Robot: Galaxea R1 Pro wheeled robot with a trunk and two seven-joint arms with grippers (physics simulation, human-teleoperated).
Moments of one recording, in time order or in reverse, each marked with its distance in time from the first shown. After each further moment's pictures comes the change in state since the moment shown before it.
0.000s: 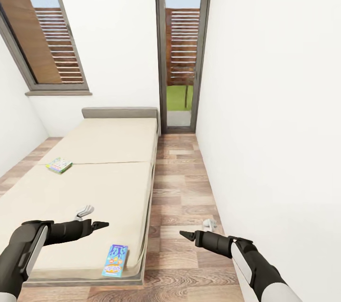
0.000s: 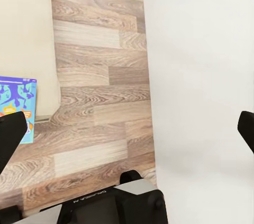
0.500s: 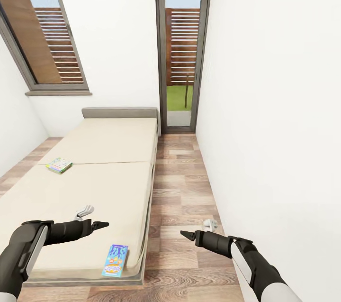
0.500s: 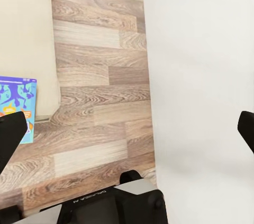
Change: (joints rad) left arm 0.000 0.000 0.000 0.000 0.000 0.000 0.000; right arm 0.000 0.001 0.000 0.000 -0.004 0.000 -0.041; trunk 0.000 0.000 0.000
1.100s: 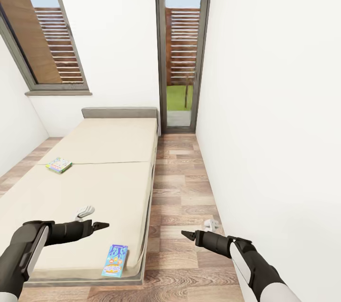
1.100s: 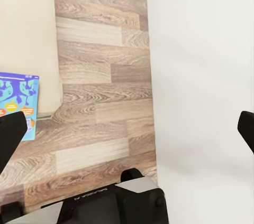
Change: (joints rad) left arm -0.001 -0.004 -0.001 0.006 -0.004 0.006 0.013; right arm 0.000 0.005 0.003 0.000 -0.004 -0.002 -0.071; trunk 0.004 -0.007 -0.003
